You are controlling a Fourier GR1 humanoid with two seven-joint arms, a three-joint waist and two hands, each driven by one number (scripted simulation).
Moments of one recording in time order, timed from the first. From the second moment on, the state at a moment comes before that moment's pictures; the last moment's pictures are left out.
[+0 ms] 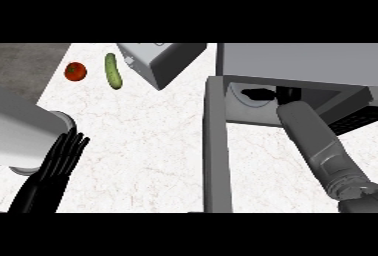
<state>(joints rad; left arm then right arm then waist) 0.23 0.17 0.04 -1.75 0.18 -0.37 -0.31 -1.00 -0.21 -0.12 -0.12 0.27 -0.67 -0.61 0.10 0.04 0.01</state>
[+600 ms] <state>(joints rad) 0.26 0.14 0.00 -1.81 0.15 -0.37 -0.31 -0.87 -0.17 -0.25 -0.15 0.14 -0.52 -0.79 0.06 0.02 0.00</state>
